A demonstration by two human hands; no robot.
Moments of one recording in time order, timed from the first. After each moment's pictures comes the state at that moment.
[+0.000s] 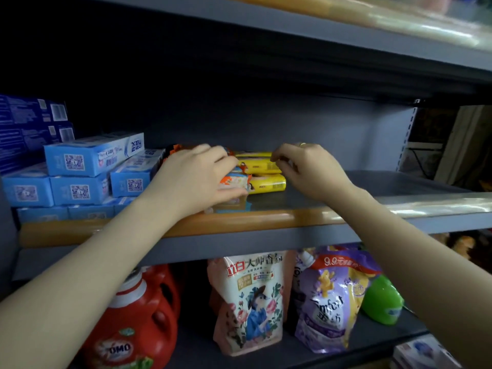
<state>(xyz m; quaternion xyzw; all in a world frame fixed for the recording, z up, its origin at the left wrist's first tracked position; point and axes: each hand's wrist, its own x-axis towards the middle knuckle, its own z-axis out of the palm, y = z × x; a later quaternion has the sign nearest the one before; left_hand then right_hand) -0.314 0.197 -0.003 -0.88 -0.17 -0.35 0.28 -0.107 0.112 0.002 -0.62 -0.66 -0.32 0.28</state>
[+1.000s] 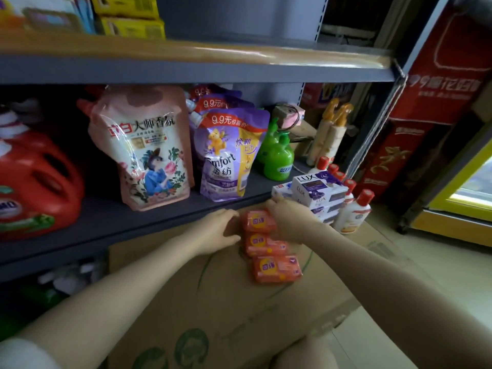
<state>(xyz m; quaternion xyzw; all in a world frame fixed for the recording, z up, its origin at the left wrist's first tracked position) -0.195 0.014 -0.301 -0.96 -0.16 -0.05 -0.22 -0.053 -0.123 -0.253 -0.84 -0.54 0.03 -0.06</state>
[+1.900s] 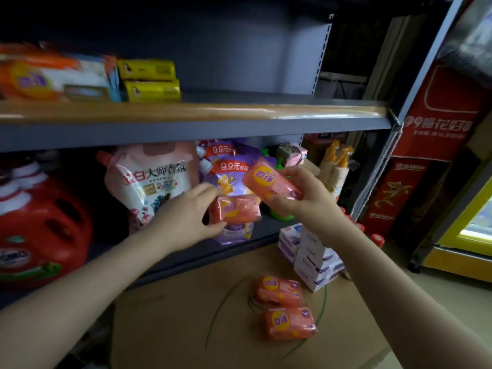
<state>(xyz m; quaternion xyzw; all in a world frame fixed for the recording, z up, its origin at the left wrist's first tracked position) -0.227 0.056 -0.182 -0.95 -0.10 -0.26 -0.10 -0.076 -0.120 -0.139 -0.71 -0.45 0.13 0.52</state>
